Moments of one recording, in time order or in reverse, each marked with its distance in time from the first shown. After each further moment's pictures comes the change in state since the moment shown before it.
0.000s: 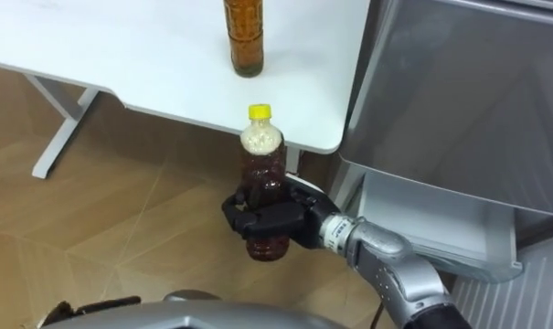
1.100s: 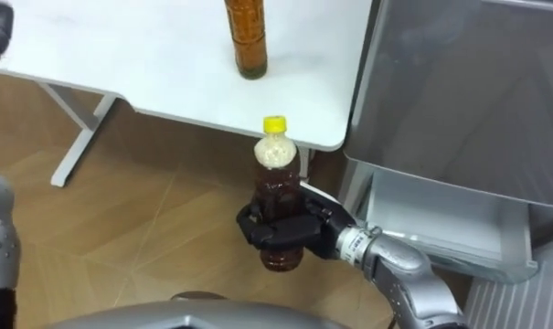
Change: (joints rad) left arm -0.123 0.000 0.293 -0.960 0.094 -0.219 0.170; right arm 0.080 0.012 -0.095 -0.003 -0.104 -0.101 0.095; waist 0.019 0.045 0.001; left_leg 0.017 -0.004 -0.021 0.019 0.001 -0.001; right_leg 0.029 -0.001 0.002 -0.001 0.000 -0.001
